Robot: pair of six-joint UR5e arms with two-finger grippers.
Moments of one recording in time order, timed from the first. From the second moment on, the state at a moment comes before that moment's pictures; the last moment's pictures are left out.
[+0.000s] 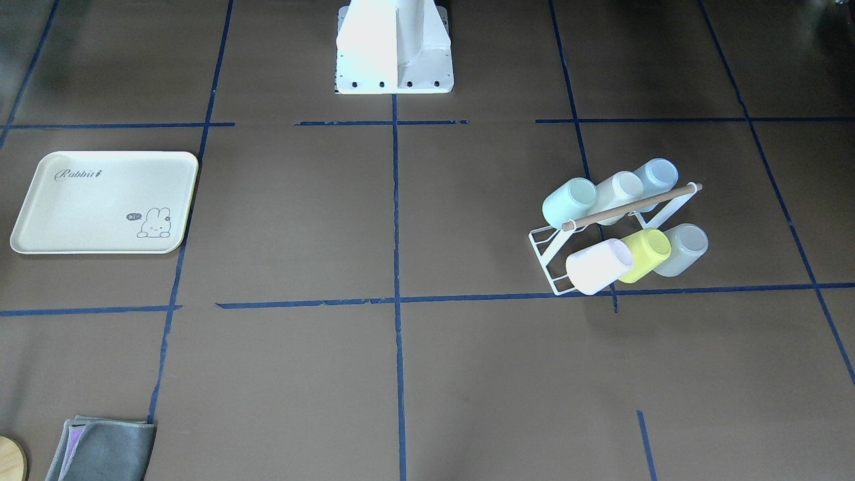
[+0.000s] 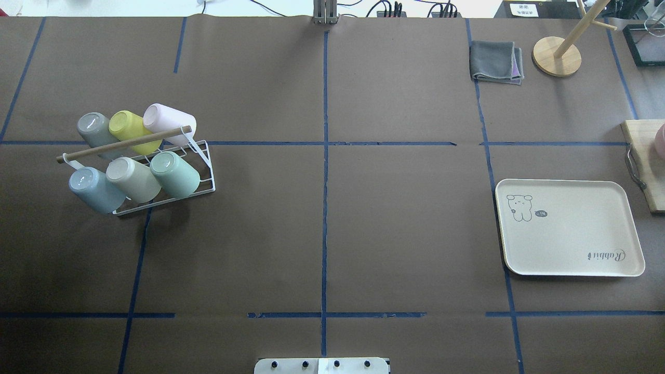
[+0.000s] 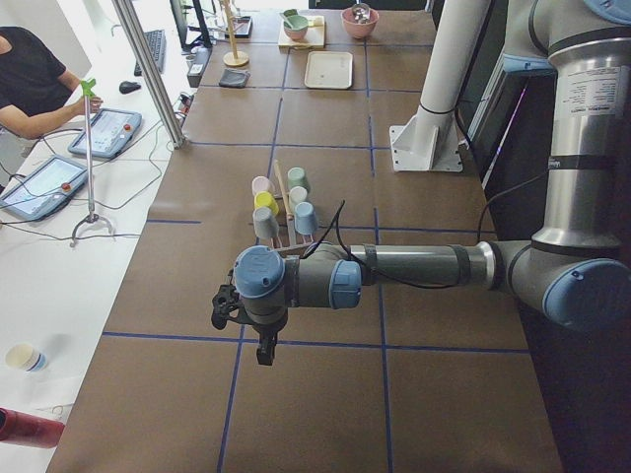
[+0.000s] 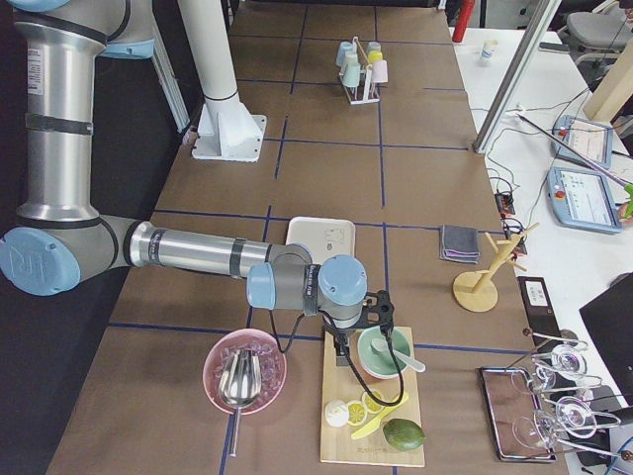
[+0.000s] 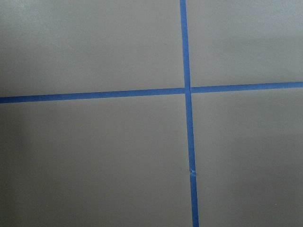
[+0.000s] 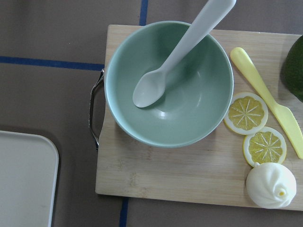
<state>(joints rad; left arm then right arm) -1.62 -1.55 -1.59 -1.60 -2.39 0.08 1.60 -1.68 1.59 -1.45 2.37 -0.09</state>
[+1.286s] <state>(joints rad) -1.62 -1.52 -1.63 -1.60 -2.39 0.08 1.43 -1.82 1.74 -1.20 2.40 0.35</state>
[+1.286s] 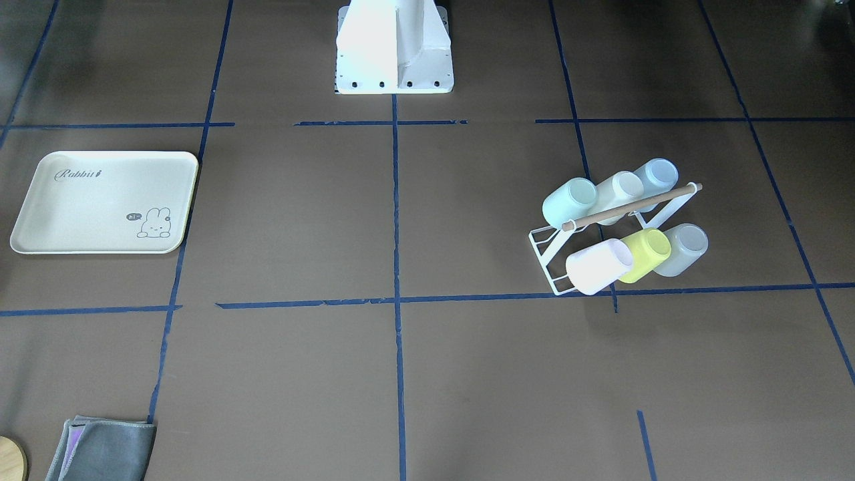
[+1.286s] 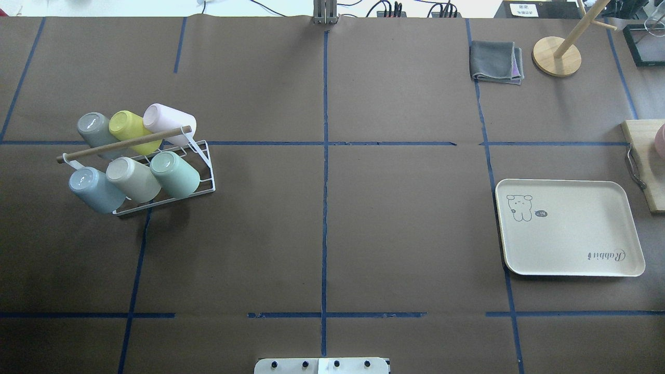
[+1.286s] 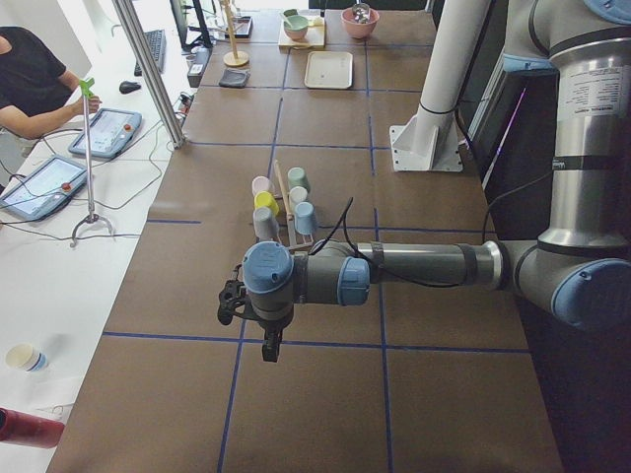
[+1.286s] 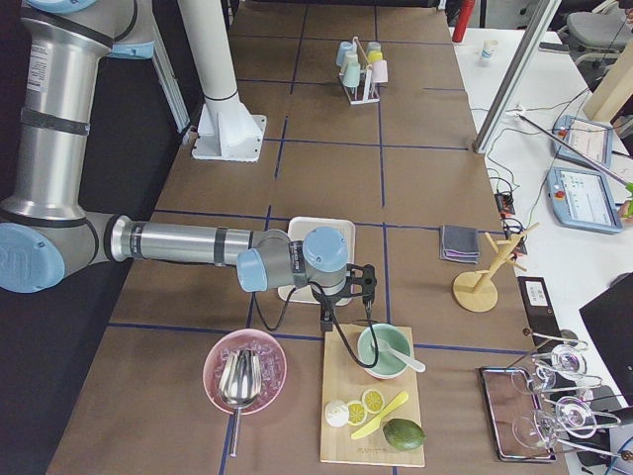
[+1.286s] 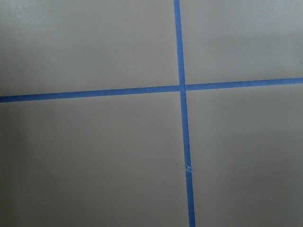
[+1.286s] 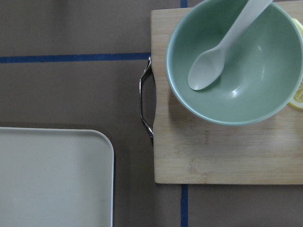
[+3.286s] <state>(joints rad) -1.62 -1.50 -1.63 -1.61 -2.39 0.08 1.02 -1.85 1.57 -0.70 2.21 0.86</state>
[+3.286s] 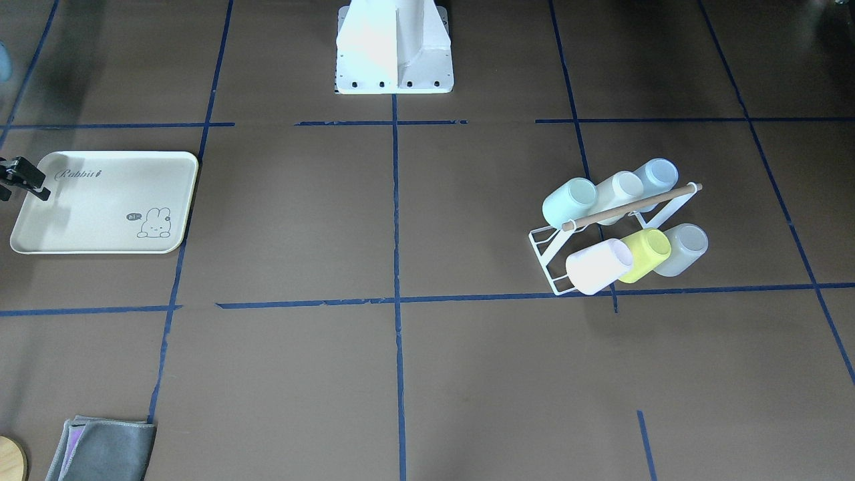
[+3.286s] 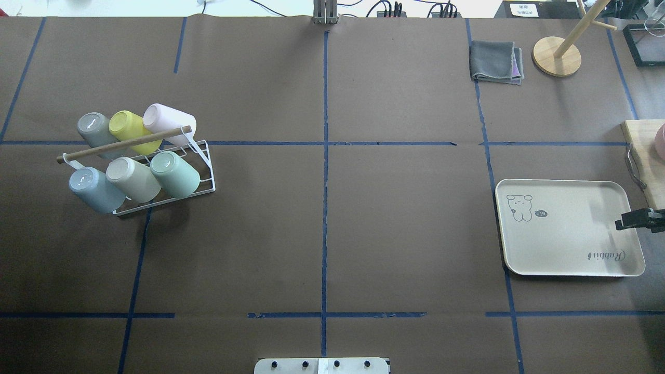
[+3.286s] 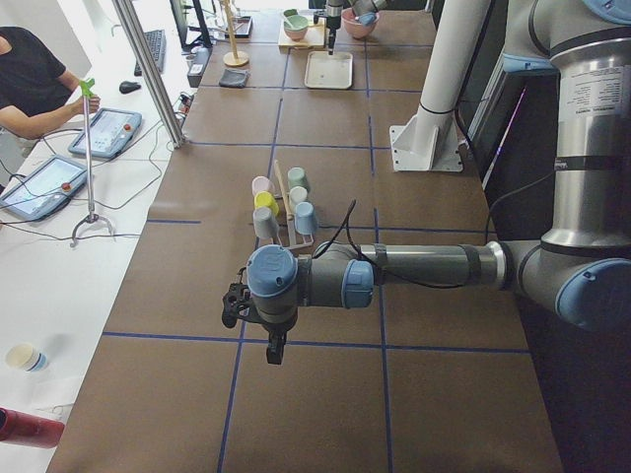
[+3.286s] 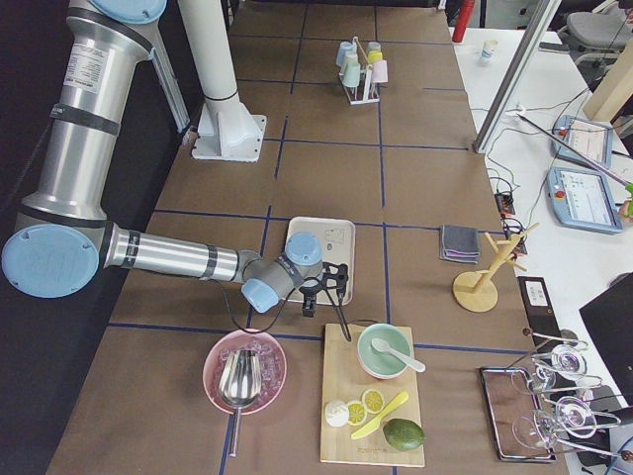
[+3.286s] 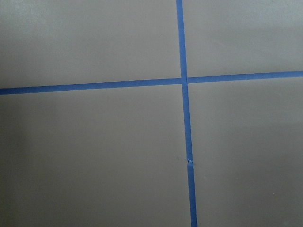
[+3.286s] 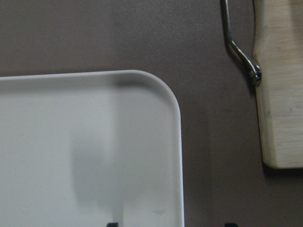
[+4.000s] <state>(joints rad) -1.62 -1.50 -1.63 -1.61 -2.39 0.08 1.01 -1.85 1.56 -0.70 2.21 0.86</state>
